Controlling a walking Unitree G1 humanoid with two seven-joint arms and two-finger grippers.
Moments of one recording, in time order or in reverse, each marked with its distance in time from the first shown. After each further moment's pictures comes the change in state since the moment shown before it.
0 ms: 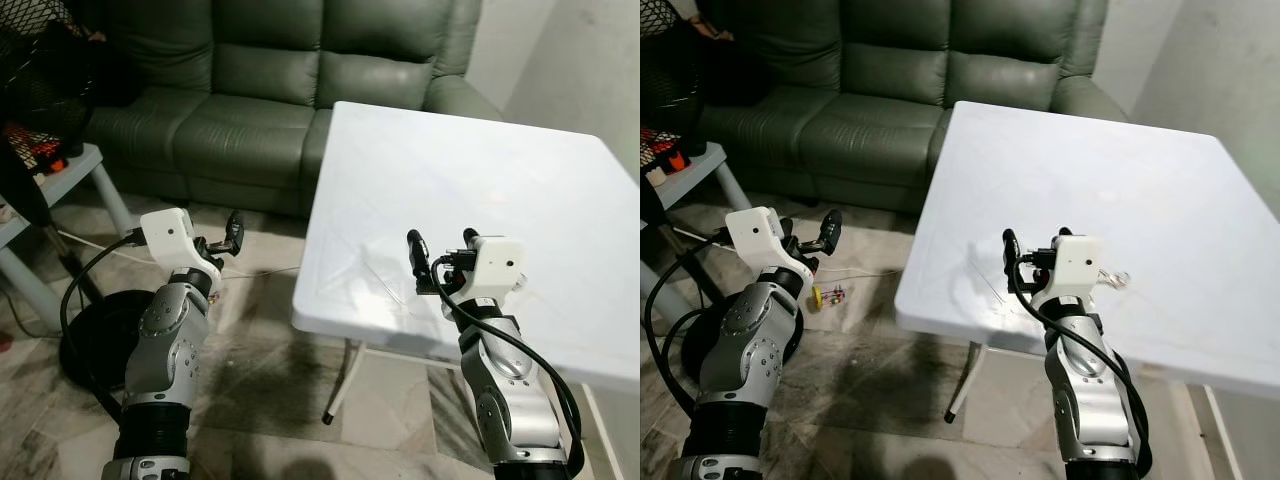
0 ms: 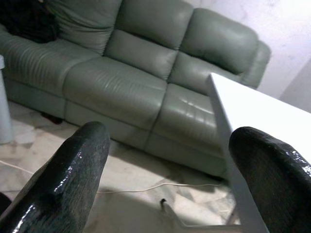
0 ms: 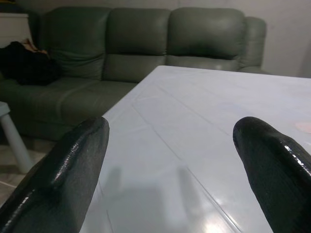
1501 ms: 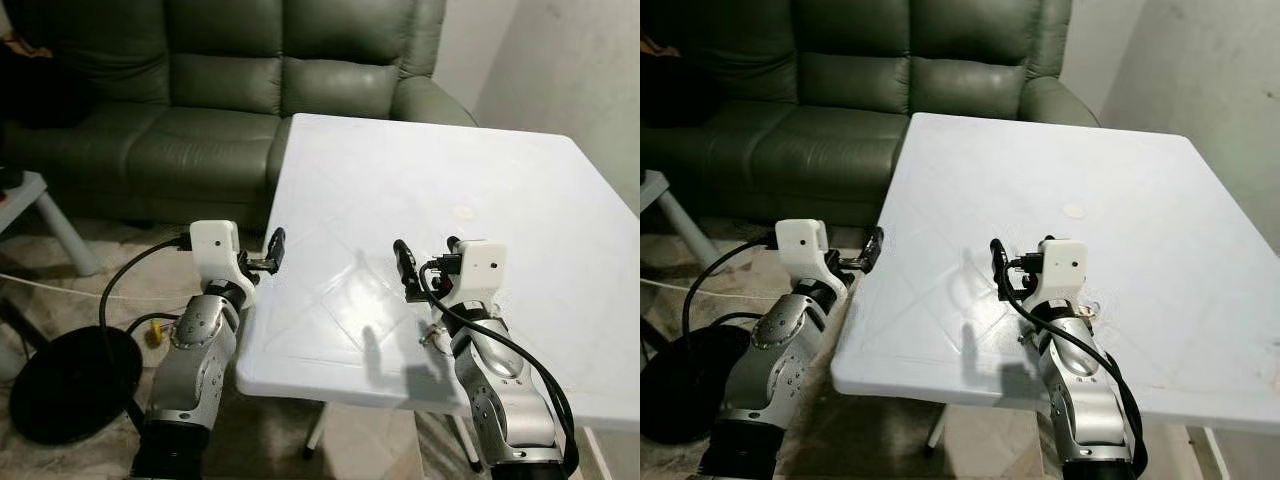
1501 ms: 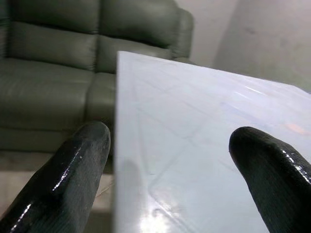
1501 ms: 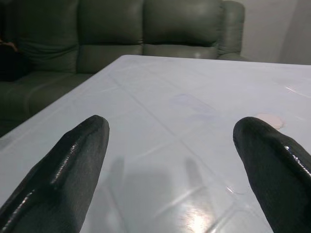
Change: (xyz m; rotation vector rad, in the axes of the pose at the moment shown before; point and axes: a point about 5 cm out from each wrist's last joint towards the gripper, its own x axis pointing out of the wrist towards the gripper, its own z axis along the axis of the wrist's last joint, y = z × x) left arm -0.012 -0.046 -0.018 0.110 0.054 -0.200; right arm 0.000 0.003 -0.009 0.000 0.076 0.046
